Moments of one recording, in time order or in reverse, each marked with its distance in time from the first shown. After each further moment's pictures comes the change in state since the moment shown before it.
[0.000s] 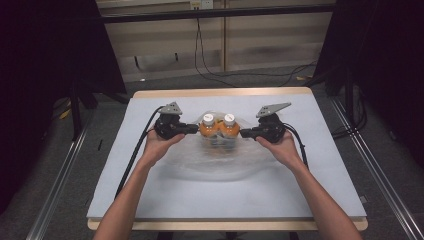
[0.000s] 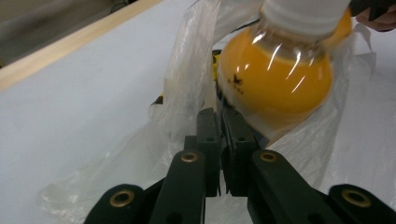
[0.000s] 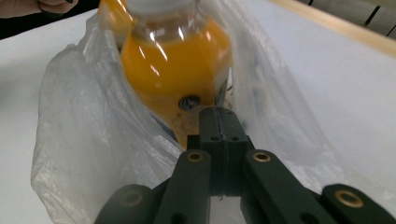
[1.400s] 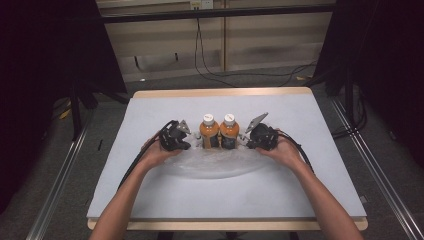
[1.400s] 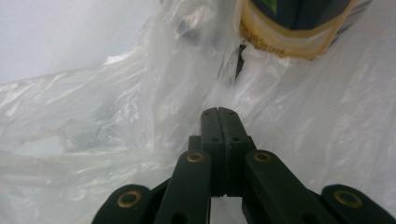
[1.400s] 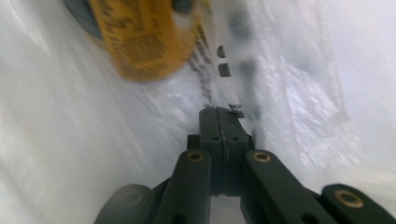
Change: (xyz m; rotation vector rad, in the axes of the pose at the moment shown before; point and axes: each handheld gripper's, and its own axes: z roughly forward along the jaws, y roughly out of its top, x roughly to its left) left arm 0.007 -0.039 0.033 0.441 0.096 0.171; right arm -0.011 -0.024 0.037 0.410 -0.151 -0.188
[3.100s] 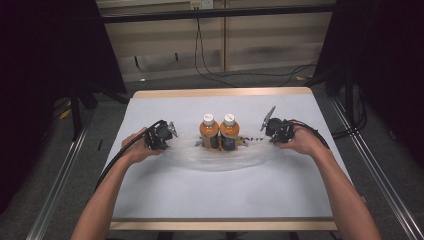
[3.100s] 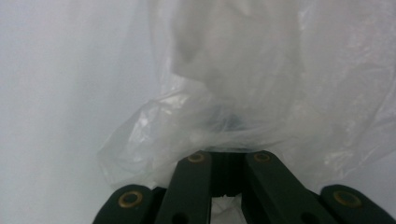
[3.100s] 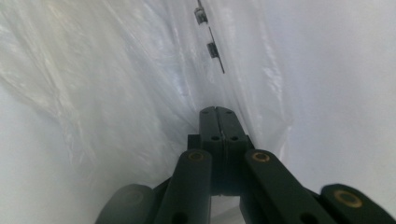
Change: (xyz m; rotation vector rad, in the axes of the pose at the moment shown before) left arm 0.021 -0.024 -0.022 0.242 0.036 0.095; right arm -0.041 -0.020 -0.021 0.285 -0.005 -0.108
